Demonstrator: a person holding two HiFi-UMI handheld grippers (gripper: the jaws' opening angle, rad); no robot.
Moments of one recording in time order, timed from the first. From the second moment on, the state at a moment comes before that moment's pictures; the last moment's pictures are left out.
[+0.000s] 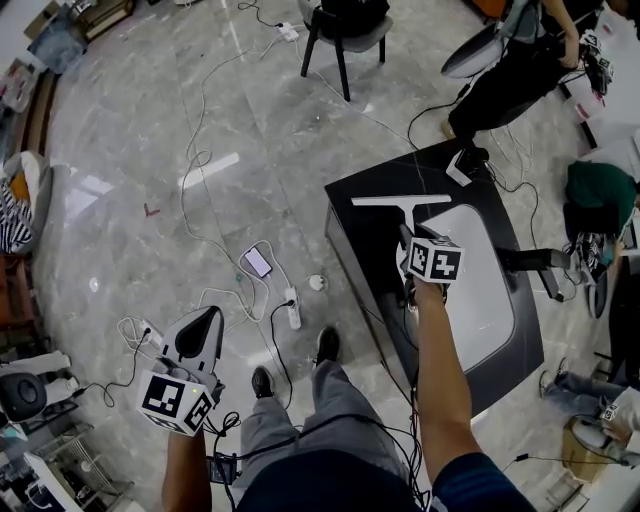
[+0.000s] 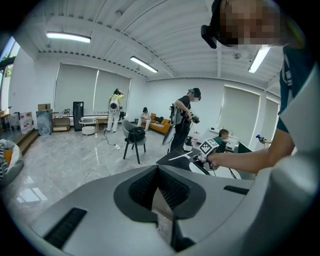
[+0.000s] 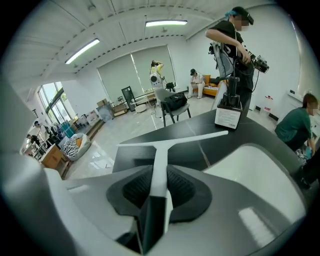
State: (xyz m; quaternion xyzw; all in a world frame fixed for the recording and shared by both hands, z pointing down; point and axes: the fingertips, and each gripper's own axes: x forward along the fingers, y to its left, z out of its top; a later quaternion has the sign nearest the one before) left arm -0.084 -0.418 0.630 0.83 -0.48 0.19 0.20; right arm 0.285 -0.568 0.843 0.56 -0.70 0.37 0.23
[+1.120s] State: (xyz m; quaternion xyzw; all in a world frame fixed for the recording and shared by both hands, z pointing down) left arm -0.097 -0.365 0.496 0.86 -0.49 0.13 0.11; right arm 0.277 -0.483 0.532 0.57 -0.79 0.20 0.09
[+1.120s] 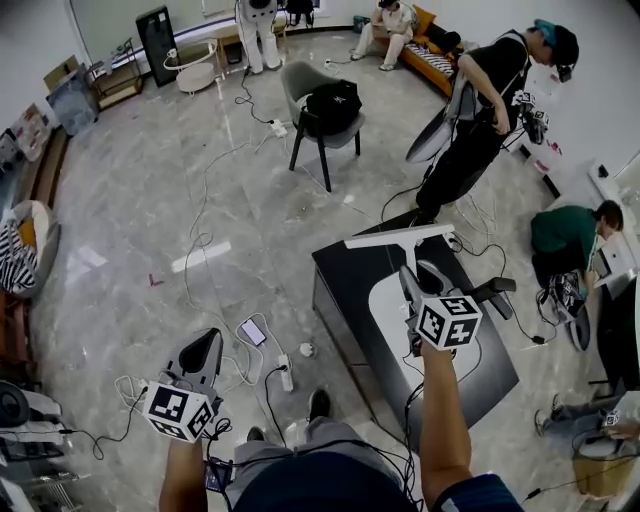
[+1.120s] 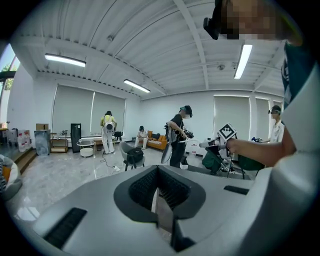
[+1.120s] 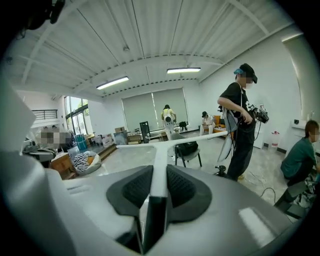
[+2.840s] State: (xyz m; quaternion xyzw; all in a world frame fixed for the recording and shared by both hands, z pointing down) left arm -0.104 -0.331 0.389 0.86 -0.50 0.09 0.03; right arm 0.256 -0.364 0.336 0.53 -0.85 0.04 0.01
